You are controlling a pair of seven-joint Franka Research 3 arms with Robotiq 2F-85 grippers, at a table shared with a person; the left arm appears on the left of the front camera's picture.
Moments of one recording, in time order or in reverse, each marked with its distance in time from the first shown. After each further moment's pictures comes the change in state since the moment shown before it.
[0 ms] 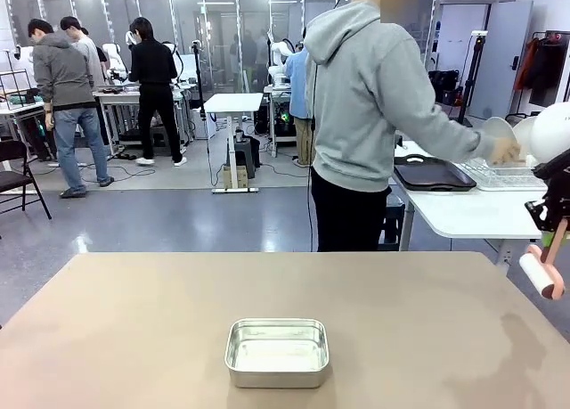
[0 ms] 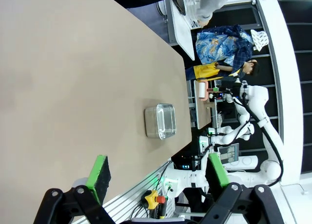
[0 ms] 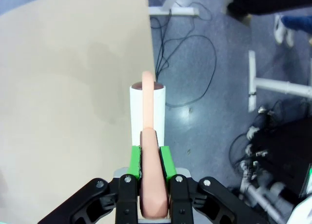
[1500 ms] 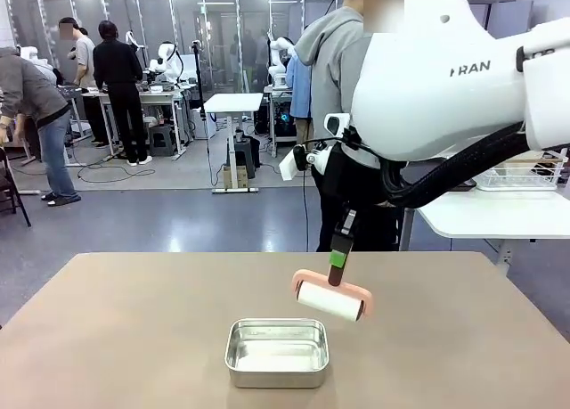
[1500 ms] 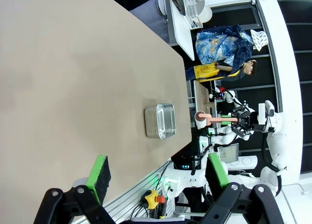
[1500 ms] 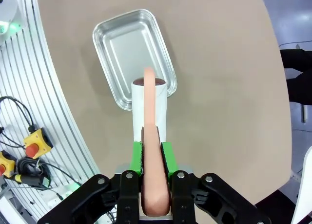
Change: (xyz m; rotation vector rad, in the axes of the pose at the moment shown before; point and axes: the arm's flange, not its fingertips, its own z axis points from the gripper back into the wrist) left arm 0.000 0.000 0.000 0.000 -0.001 0.000; right arm -0.179 0.366 0.134 0.324 -0.121 1.229
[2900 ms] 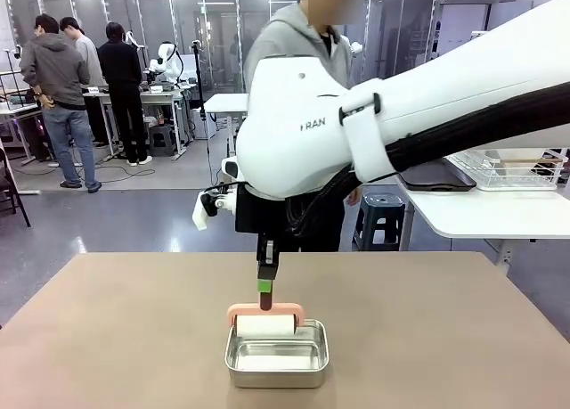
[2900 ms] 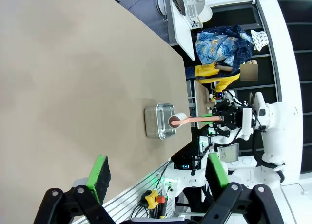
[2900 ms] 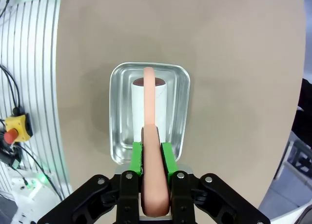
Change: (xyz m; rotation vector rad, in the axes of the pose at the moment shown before) left arm 0.000 0.000 0.000 0.000 0.001 0.000; right arm 0.118 0.022 -0.089 0.086 0.087 0.415
